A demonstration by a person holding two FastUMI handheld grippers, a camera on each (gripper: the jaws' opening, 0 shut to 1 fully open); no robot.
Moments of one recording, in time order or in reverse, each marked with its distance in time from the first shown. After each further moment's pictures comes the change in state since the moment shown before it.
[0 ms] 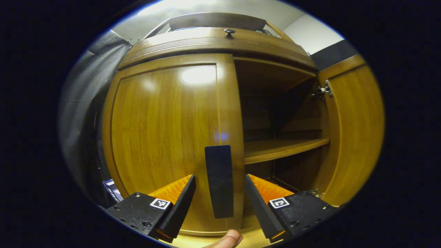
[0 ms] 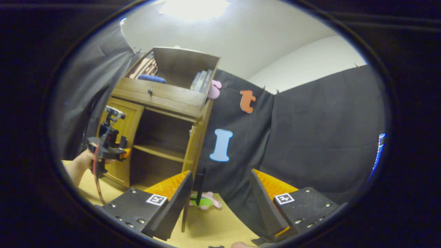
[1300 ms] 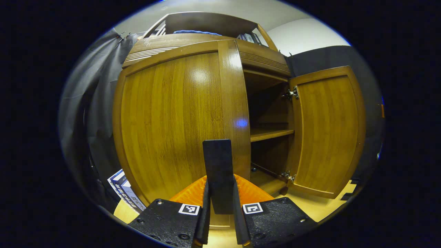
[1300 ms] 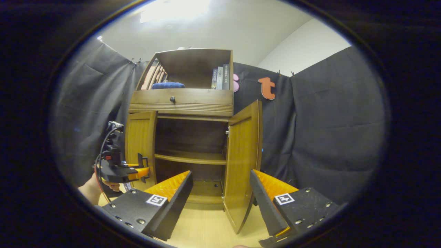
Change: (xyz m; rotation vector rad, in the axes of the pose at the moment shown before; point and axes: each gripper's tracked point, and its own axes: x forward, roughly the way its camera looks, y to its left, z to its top) left arm -0.115 0.016 0.008 -0.010 0.064 -0.269; right arm 0.011 0.111 -0.006 0.203 0.144 0.146
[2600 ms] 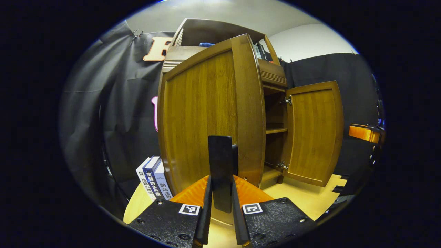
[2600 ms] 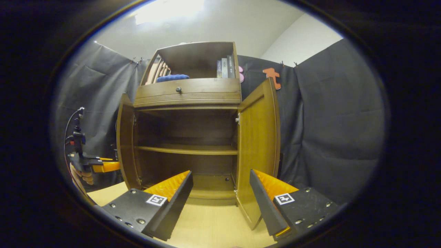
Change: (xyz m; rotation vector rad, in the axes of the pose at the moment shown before) left arm -0.117 0.060 -0.004 -0.033 0.013 0.012; right arm 0.012 0.028 -0.046 0.057 0.042 0.052
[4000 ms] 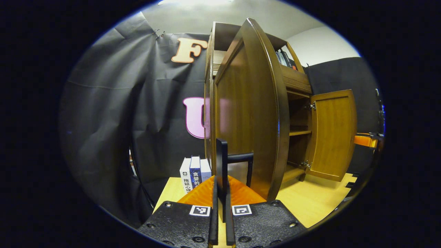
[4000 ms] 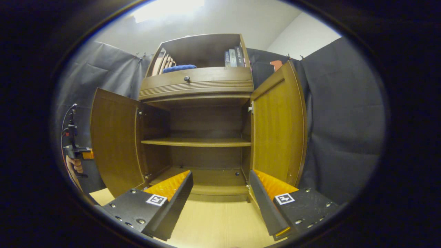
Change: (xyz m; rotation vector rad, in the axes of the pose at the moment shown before) left arm -0.045 0.125 0.004 -0.023 -0.019 0.089; right arm 0.023 0.031 -0.022 0.021 0.050 0.033
